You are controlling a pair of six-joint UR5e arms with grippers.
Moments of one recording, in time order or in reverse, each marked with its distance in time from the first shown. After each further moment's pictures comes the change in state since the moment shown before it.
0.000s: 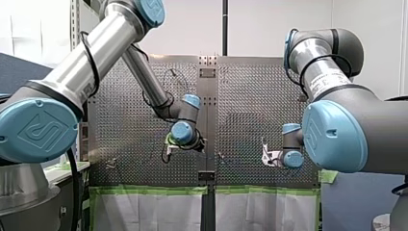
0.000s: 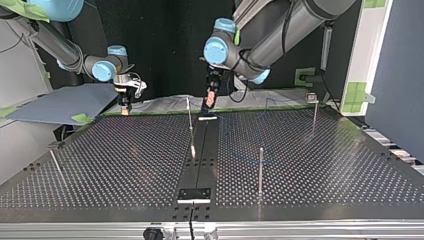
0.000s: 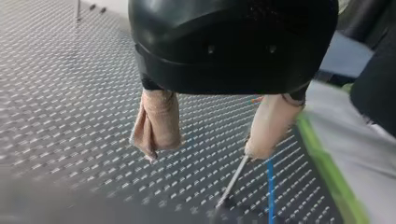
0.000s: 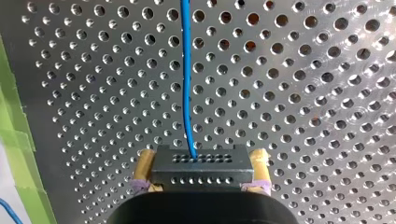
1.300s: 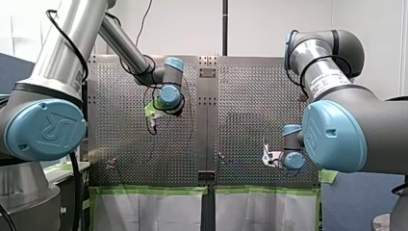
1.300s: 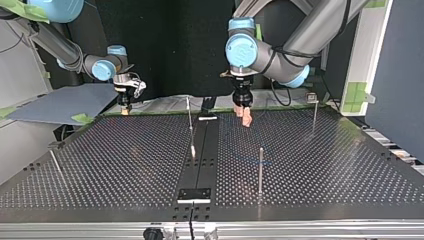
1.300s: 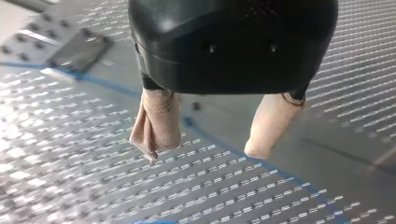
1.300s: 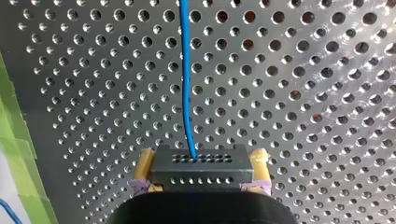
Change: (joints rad) left arm 0.115 0.324 -0.059 -0.116 -0.168 -0.254; right arm -0.006 0.008 0.003 -0.022 -0.016 0.035
